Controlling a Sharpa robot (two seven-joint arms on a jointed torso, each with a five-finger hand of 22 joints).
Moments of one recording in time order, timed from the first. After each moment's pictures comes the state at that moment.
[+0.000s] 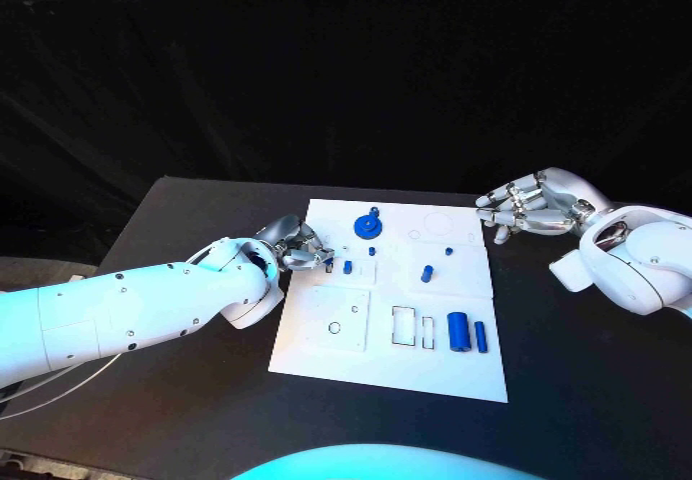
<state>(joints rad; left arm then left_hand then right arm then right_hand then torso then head) 1.08 -0.89 -0.03 1.58 -1.14 -0.55 -0.37 1.25 -0.22 0.63 0.15 0.05 1.06 0.02 0.44 0.63 1.41 -0.05 0.97 0.87 1.47 -0.11 1.56 1.31 0.05 1.47 -0.01 1.44 1.31 1.33 -0.94 -0.13 1.52 -0.72 -0.32 0.11 1.33 -0.12 0.20 0.16 0.36 1.04 0.15 0.10 0.15 1.29 0.07 0.13 0.35 1.41 0.01 0.16 0.56 0.19 1.34 0.11 0.18 0.22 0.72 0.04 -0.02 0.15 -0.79</state>
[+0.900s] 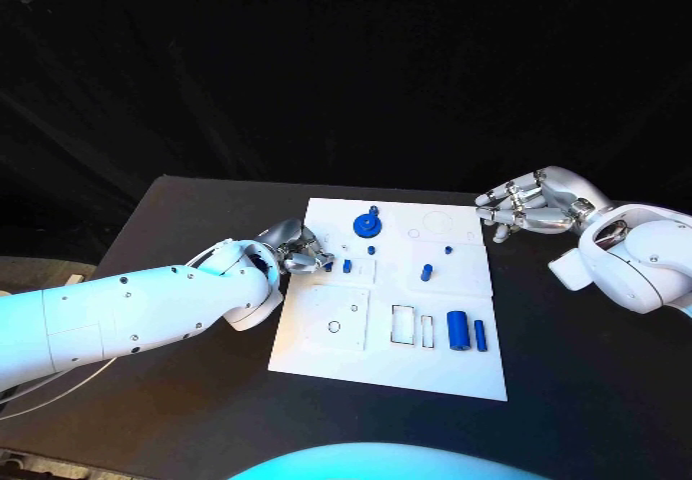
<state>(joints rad) 1.07 -0.88 -0.03 1.58 -1.20 -0.52 -0.40 1.24 -0.23 0.62 0.14 0.05 1.06 0.02 0.44 0.63 1.42 -0.05 0.97 0.87 1.47 -0.11 1.56 1.31 0.05 1.47 -0.01 1.44 1.31 1.33 -0.94 -0.13 1.52 -0.72 -0.32 0.11 1.33 -0.12 0.20 0.16 0.36 1.04 0.15 0.10 0.15 1.29 0.07 0.13 0.35 1.41 0.01 0.16 0.56 0.19 1.34 0.11 0.18 0.22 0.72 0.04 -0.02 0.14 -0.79</state>
